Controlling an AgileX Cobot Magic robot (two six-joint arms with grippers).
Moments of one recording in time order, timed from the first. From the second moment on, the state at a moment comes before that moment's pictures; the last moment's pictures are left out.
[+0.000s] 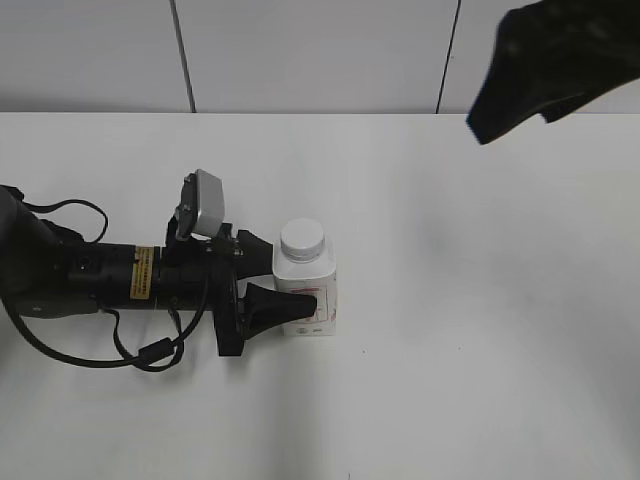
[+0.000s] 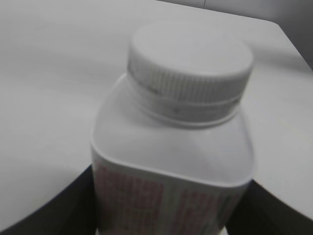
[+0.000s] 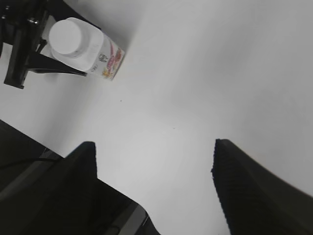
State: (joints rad) left arm -0.27 2.23 -0.89 1.30 -1.17 -0.43; right arm 0.43 1.48 -1.43 0.22 1.21 -0.21
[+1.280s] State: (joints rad) left arm -0.27 2.23 -0.89 1.33 -1.16 -0.43; right arm 0.73 2.04 -1.76 0.13 1.22 0.26
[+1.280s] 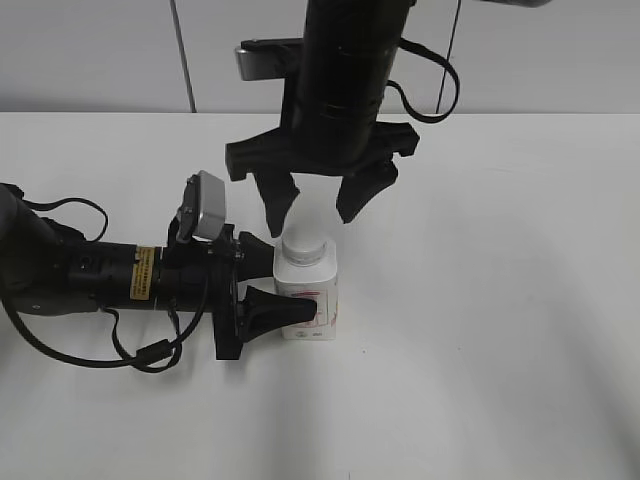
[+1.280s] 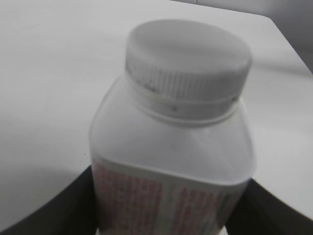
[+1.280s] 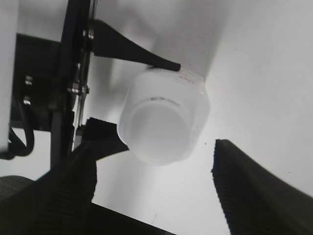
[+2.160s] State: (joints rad) left arm -0.27 2.23 -0.89 1.33 -1.16 -0.43; right arm 0.73 2.08 -1.81 0.13 1.22 0.38
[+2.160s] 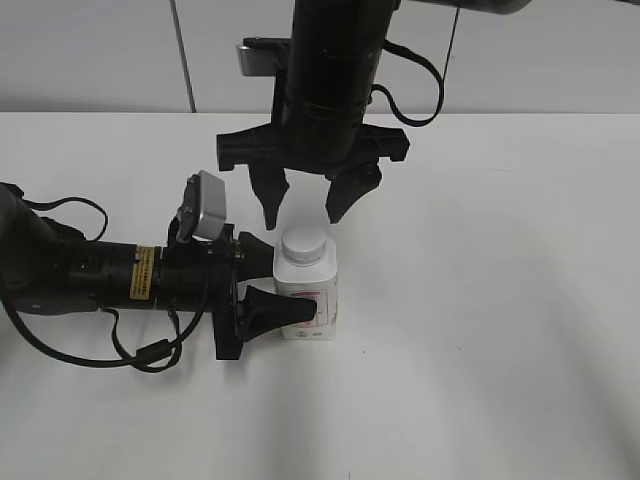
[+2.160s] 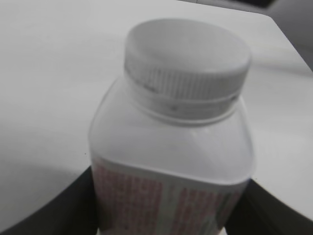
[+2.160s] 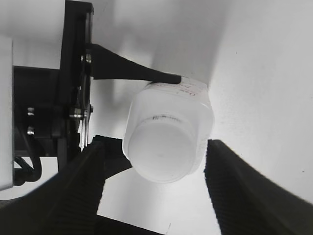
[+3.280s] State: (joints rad) left arm -0.27 2.23 -0.89 1.33 -1.15 -0.43; right arm 0.73 2.13 -1.78 0.14 1.22 0.38
